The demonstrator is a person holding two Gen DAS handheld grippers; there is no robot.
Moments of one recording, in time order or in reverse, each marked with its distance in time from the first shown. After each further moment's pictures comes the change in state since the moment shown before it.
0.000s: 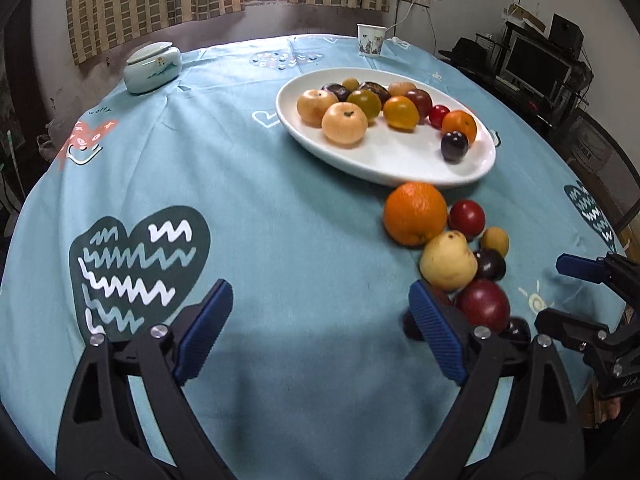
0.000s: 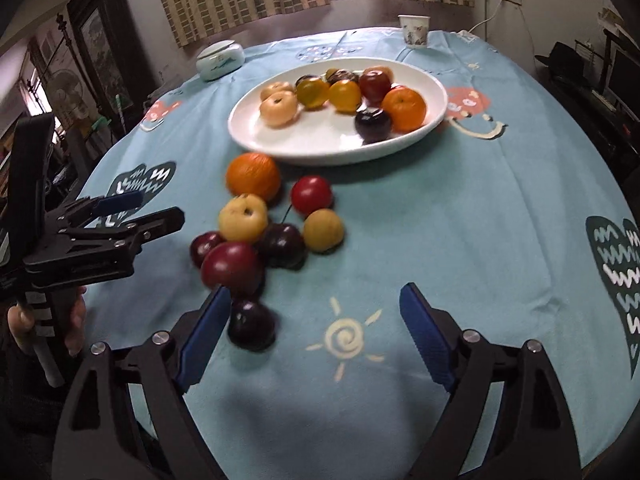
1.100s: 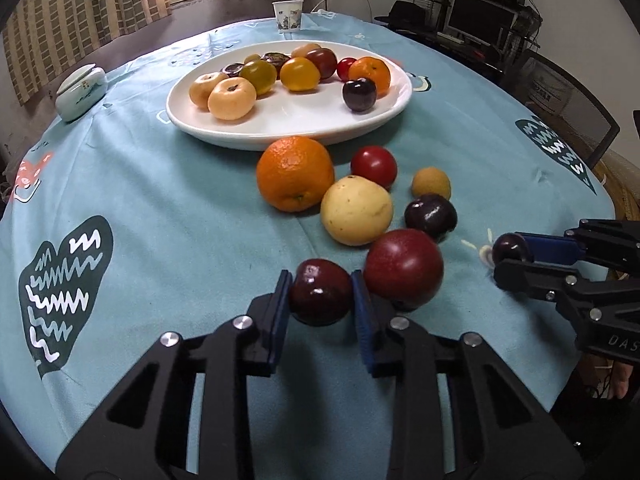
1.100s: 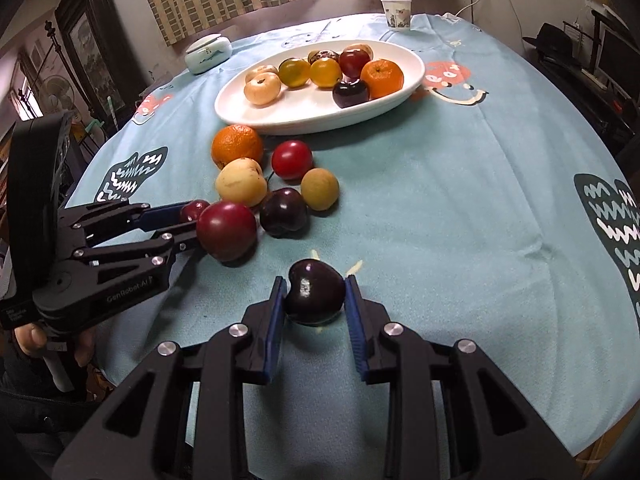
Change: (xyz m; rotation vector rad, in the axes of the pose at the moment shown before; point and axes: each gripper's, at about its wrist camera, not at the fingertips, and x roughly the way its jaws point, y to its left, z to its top) left arm 0.019 -0.062 -0.013 0.173 0.057 -0.116; right arm -0.009 -0.014 -0.023 0.061 0.006 -0.028
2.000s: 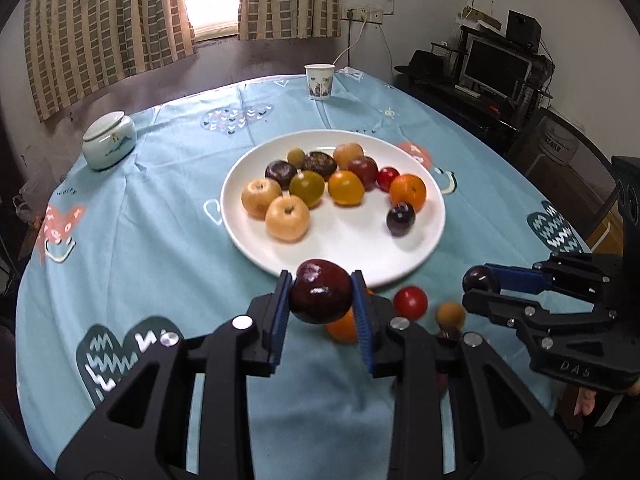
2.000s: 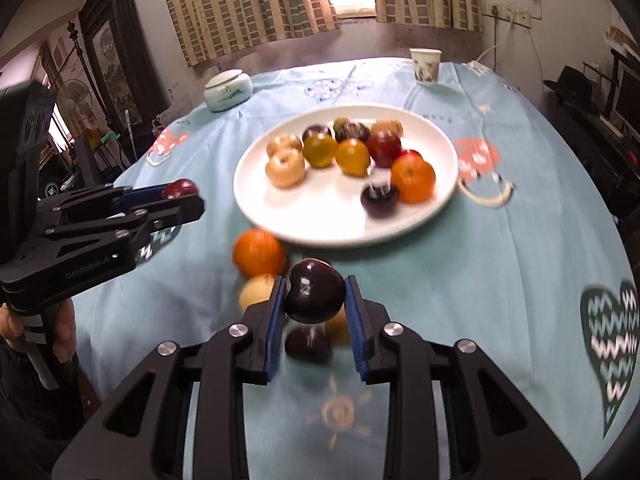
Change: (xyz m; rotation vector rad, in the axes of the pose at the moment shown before) left arm -0.039 0.041 0.093 -0.040 -0.132 0.047; right arm 0.001 0.013 0.087 -0.073 -0.091 0.044
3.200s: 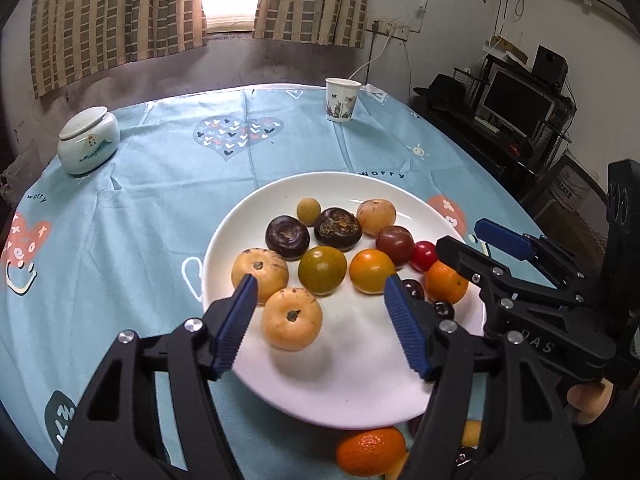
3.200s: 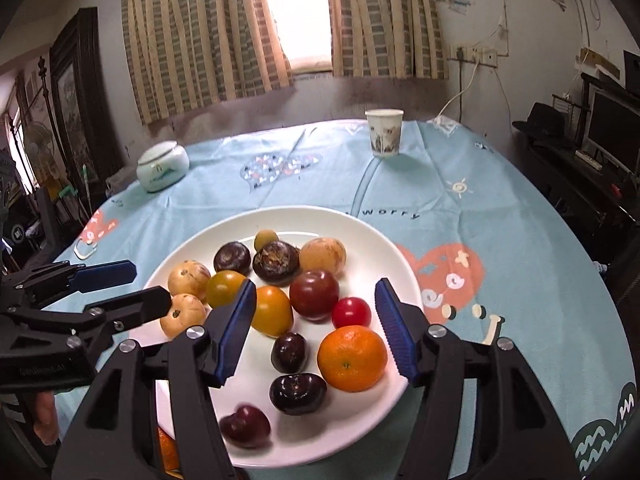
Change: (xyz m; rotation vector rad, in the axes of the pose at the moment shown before) left arm 0.069 0.031 0.056 -0.131 -0.038 -0.046; right arm 0.064 -0.059 0.085 0.045 -0.240 -0.136
